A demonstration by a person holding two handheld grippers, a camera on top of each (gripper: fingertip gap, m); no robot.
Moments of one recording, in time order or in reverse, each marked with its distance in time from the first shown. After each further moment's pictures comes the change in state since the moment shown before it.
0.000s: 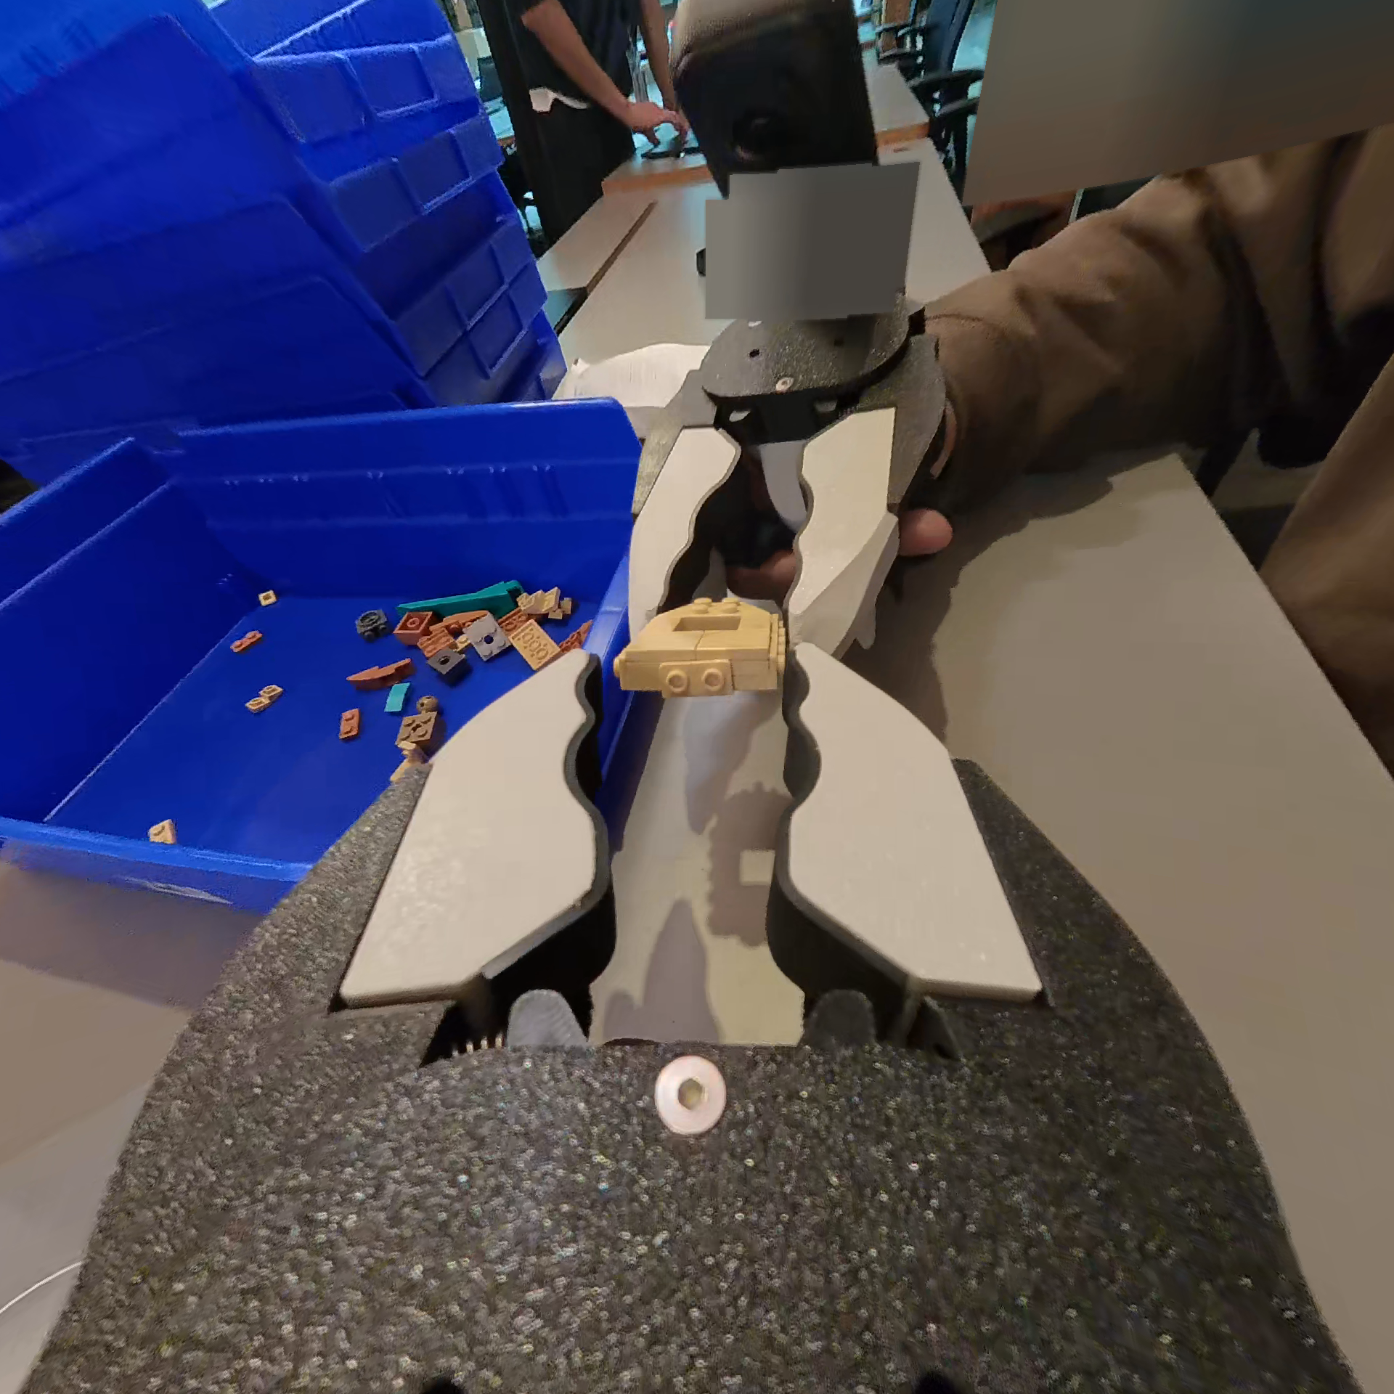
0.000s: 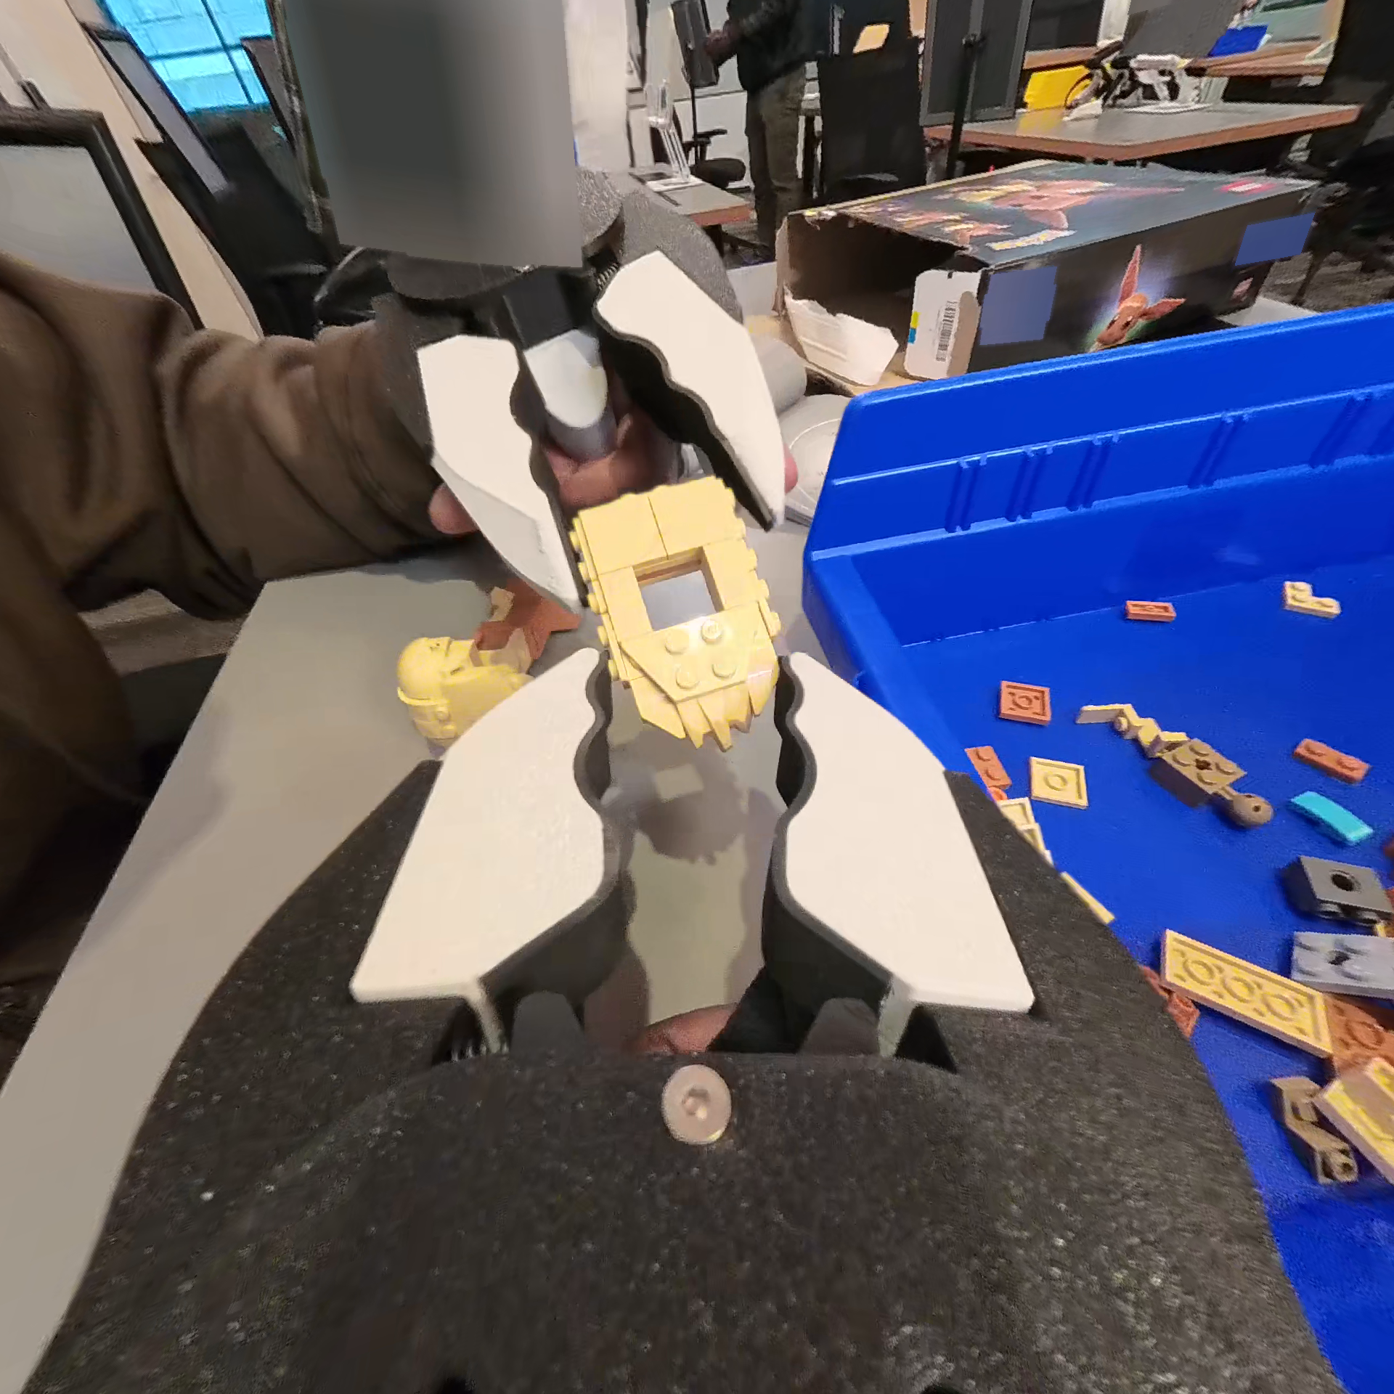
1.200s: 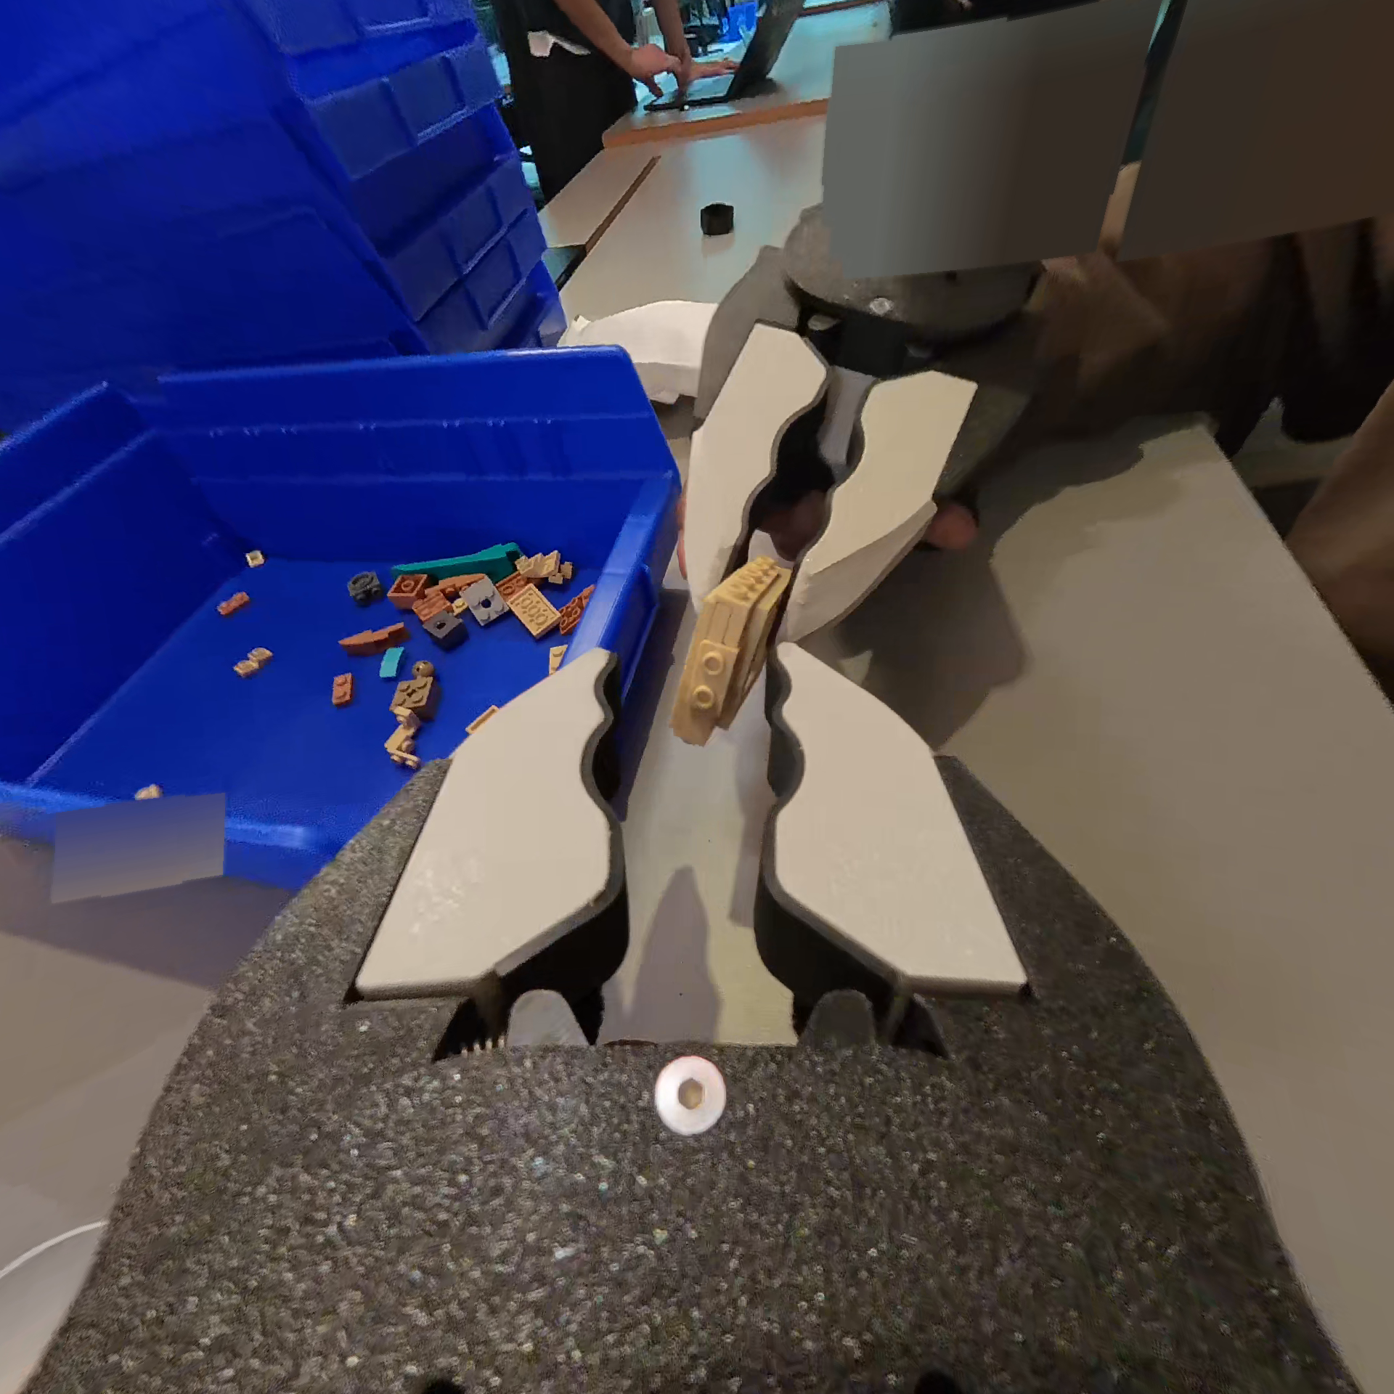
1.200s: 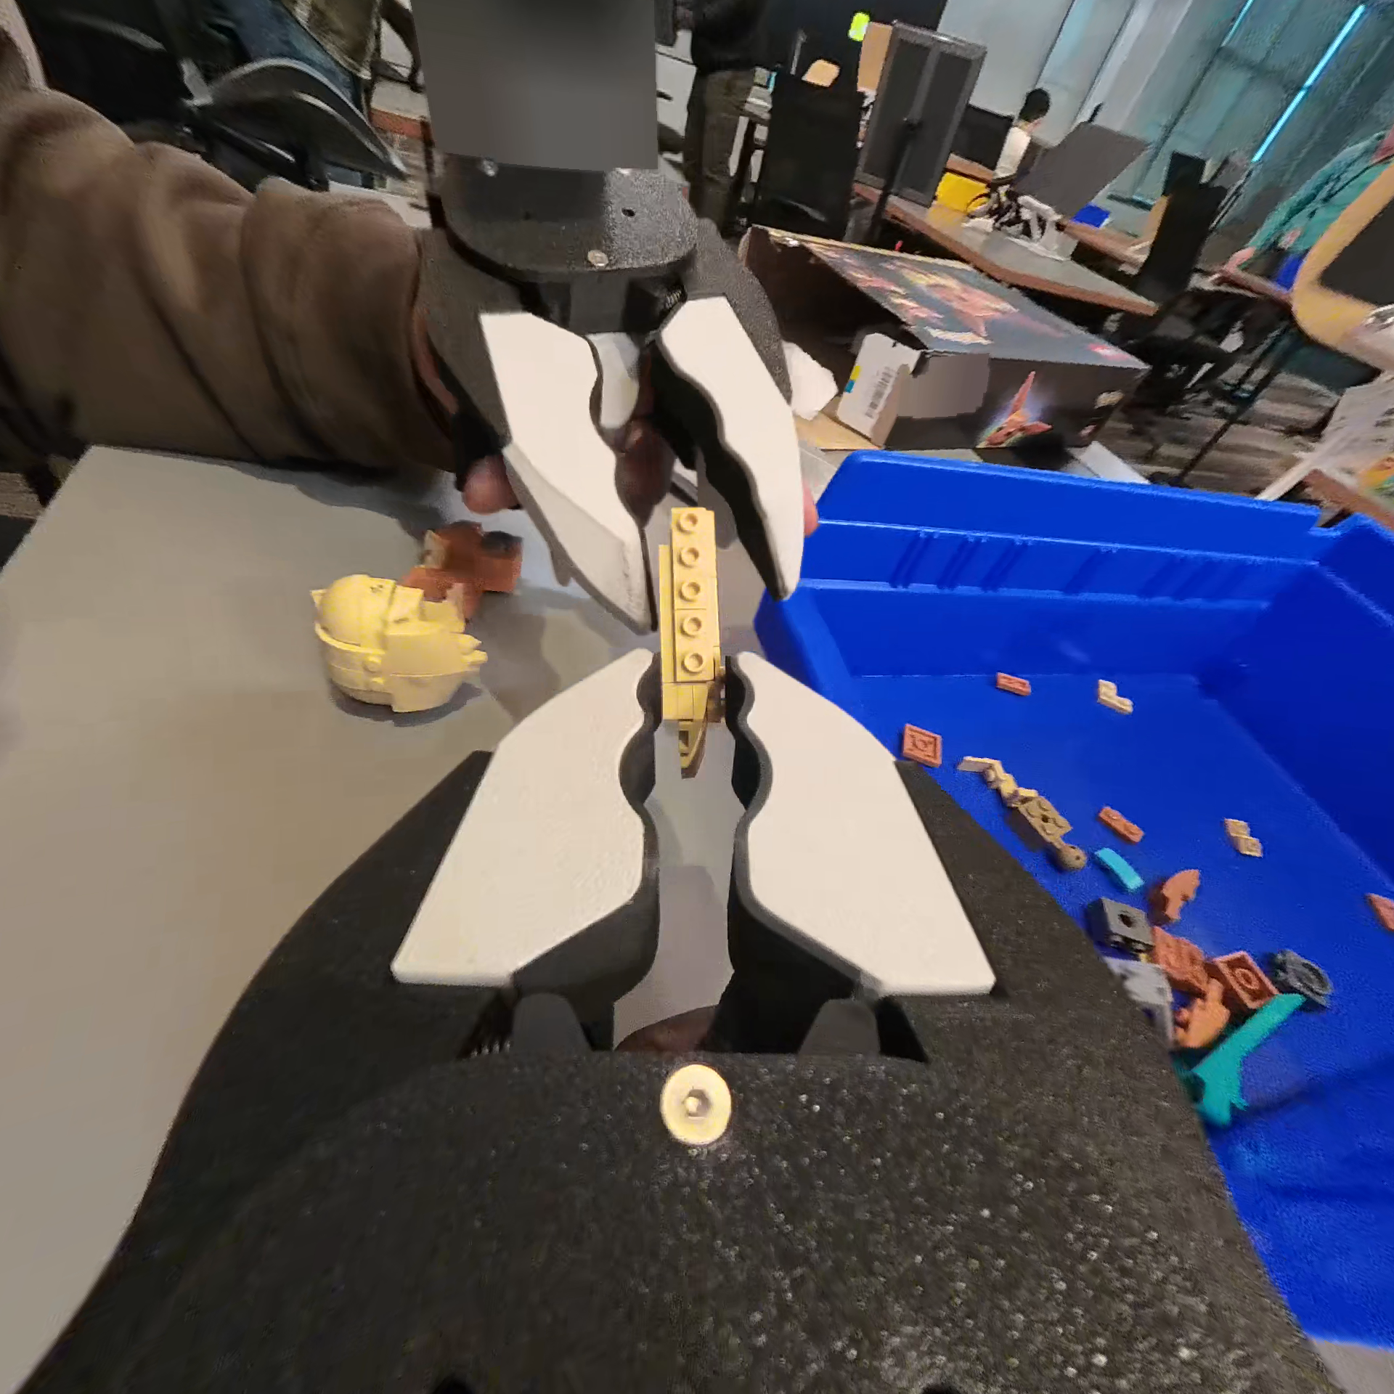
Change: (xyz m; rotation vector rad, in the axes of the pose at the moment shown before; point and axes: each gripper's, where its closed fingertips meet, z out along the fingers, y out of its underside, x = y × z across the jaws) left arm -0.003 0.014 0.003 -0.039 -0.001 -0.012; right arm -0.003 -0.004 -0.002 -0.030 0.135 -0.300
